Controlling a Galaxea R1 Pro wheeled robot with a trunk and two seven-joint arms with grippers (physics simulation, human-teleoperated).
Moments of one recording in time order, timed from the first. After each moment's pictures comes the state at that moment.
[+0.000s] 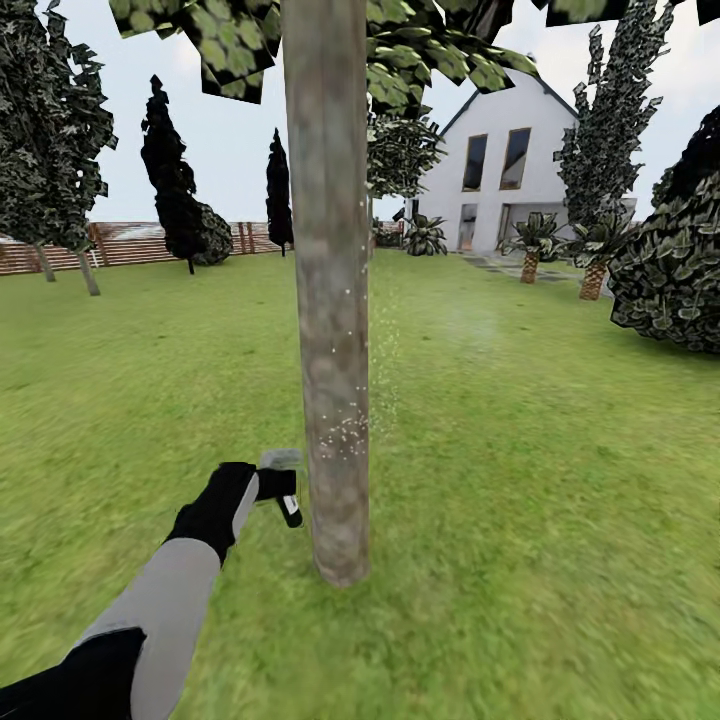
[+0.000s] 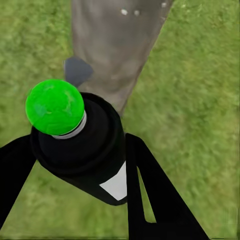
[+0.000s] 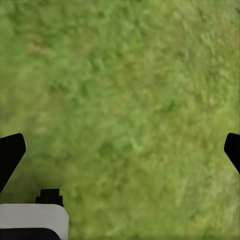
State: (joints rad) left arm -0.88 -0.12 0.20 -0.63 -0.17 0.65 -0.16; right arm -0.38 0.00 0.26 0.05 -0.05 -0.23 -0.30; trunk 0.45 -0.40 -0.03
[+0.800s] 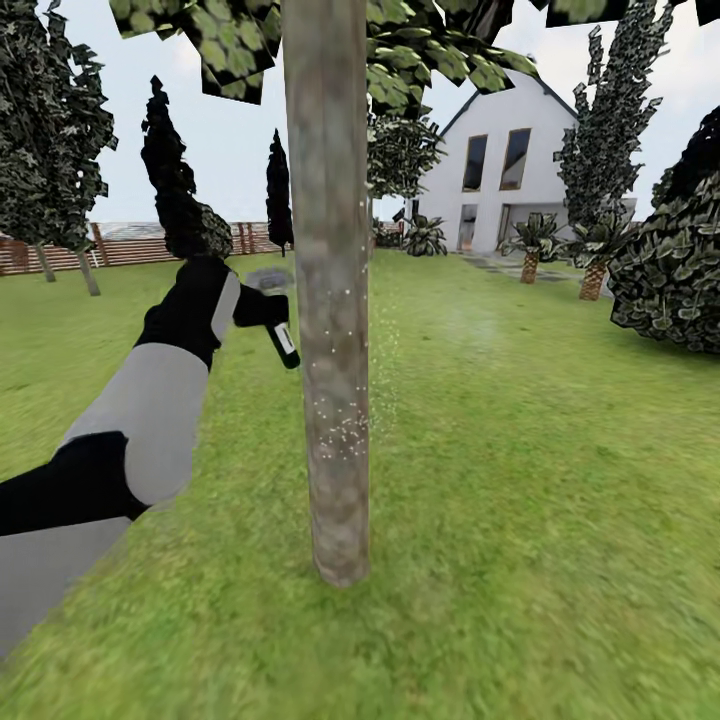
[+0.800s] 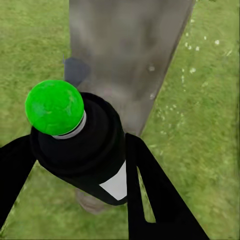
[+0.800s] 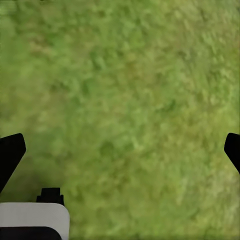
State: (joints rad) left arm -1.51 -0.12 0.20 -0.63 -0.17 0.99 -0.16; right arm -0.38 0.01 0.26 0.05 -0.05 -0.23 -0.30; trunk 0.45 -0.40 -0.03
